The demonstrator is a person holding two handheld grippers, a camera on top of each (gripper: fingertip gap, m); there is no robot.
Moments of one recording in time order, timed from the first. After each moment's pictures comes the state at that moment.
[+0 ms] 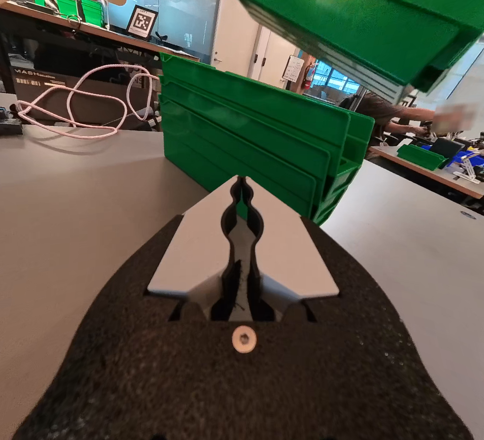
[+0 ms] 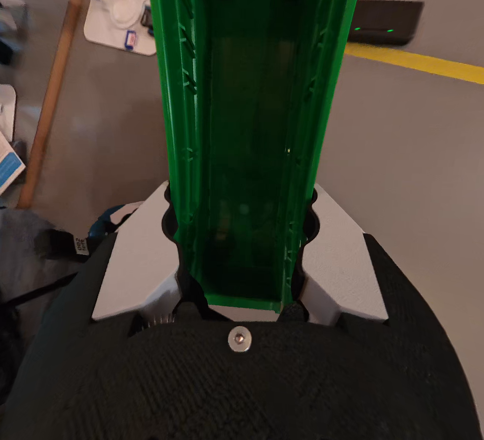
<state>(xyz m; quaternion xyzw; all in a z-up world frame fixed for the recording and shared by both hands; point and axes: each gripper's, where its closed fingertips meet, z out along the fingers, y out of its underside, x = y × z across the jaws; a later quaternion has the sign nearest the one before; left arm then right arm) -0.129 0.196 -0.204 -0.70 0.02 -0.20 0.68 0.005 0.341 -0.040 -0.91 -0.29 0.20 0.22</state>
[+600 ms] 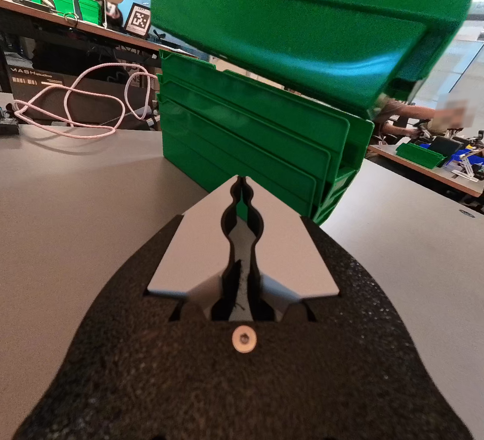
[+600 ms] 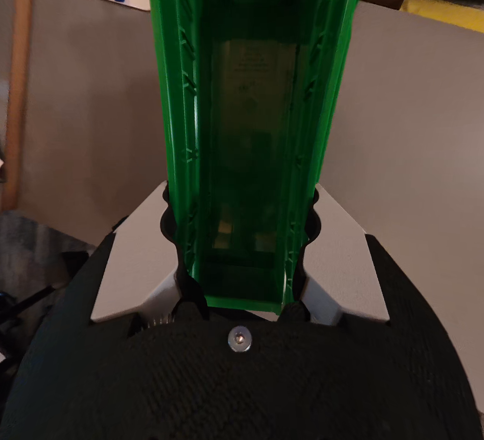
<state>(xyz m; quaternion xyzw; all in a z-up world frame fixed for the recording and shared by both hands) -0.128 0.198 -0.205 -0.70 0.02 -0.20 0.68 -0.082 0.308 -0.081 -0.93 -0.30 0.14 0.16</state>
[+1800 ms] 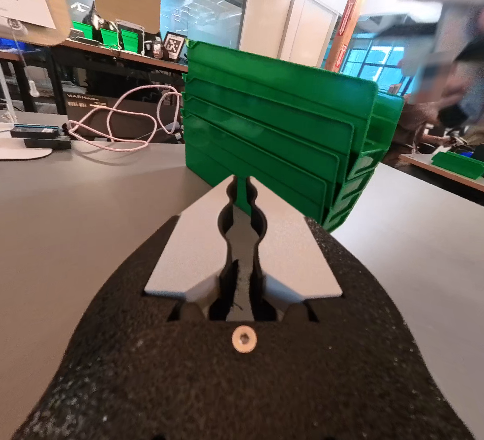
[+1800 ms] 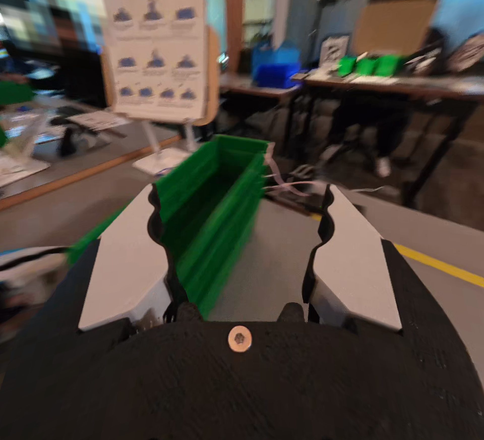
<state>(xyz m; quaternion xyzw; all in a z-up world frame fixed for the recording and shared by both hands) -0.144 0.191 -0.198 -0.69 0.00 -0.15 0.71 0.013 0.332 -0.051 -0.66 -0.33 0.31 0.61</state>
